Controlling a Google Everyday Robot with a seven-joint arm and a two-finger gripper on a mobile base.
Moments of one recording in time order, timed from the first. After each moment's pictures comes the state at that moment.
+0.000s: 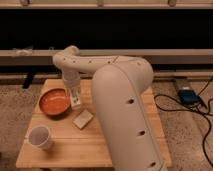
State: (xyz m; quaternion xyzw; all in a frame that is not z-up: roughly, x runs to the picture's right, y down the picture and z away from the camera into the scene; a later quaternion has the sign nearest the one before) arm -0.201 0.021 0.845 -0.29 0.14 0.53 0.78
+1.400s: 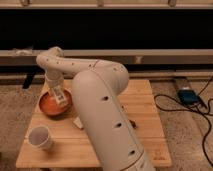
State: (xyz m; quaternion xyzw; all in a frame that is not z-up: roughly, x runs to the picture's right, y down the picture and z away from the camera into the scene) arm -0.297 0.011 0.868 -0.33 0.06 0.47 0.82
